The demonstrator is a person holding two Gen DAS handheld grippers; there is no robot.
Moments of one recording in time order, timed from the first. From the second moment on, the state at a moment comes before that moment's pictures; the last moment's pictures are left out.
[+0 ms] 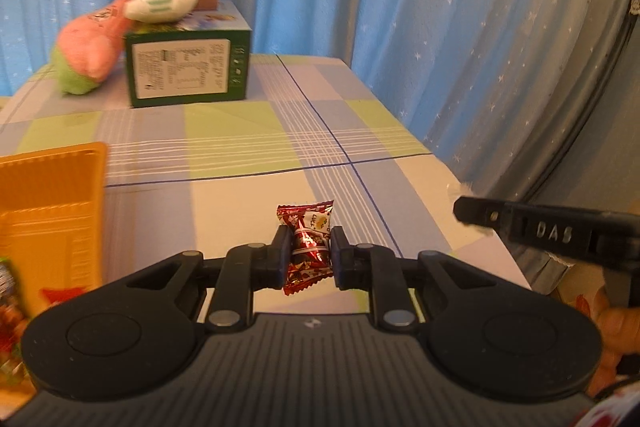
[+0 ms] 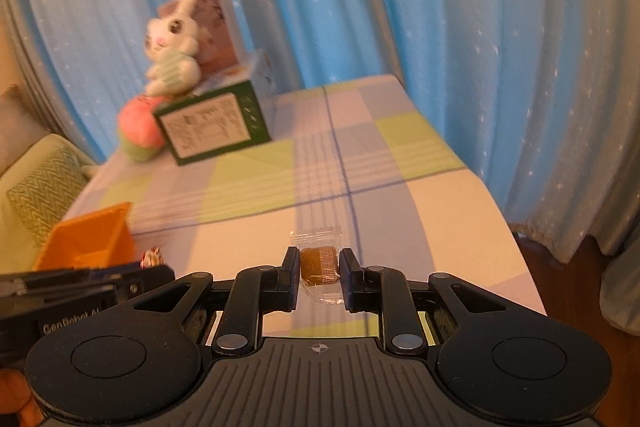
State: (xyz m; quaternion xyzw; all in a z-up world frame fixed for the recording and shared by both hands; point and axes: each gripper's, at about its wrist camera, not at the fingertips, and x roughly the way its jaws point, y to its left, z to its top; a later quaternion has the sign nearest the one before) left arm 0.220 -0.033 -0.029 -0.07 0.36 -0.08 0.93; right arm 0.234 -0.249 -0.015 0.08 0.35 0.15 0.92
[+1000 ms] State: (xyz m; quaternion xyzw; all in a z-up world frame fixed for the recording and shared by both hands) left arm 0.054 0.101 0.025 -0.09 0.33 0.02 0.94; right arm 0.099 -0.111 0.023 0.04 0.35 0.26 0.90
